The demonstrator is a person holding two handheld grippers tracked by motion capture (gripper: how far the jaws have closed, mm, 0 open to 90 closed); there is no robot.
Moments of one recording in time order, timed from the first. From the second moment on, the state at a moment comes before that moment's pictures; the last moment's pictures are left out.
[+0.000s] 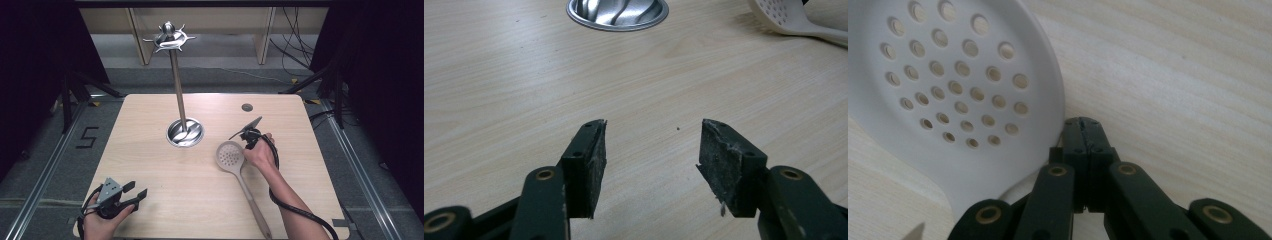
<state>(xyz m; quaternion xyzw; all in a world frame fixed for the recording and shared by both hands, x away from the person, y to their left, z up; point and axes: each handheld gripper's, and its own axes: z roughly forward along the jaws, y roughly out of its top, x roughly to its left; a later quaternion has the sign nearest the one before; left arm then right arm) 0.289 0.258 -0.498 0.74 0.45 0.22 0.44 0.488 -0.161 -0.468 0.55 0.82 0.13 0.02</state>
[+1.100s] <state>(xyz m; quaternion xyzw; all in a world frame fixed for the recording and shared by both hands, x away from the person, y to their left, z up) 0.290 0.257 -0.499 0.74 0.46 0.22 0.45 0.460 -0.076 -0.472 0.29 0.93 0.24 -0.01</state>
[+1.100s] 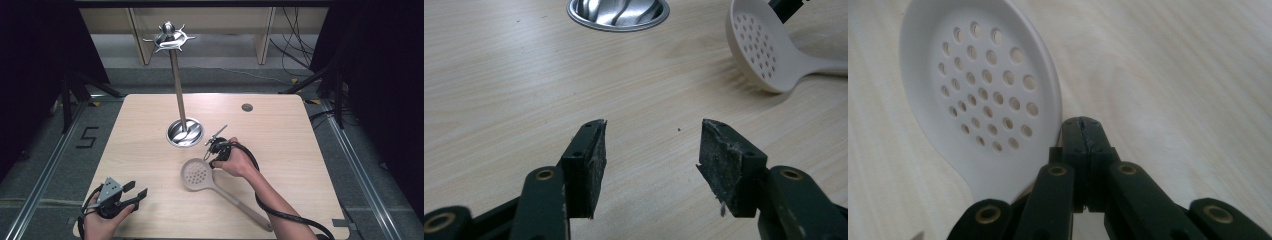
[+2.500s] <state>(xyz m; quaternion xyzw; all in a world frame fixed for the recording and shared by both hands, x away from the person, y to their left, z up) 0.289 0.257 -0.497 0.73 0.46 0.22 0.45 0.431 -0.051 -0.445 0.22 0.95 0.20 -0.02</state>
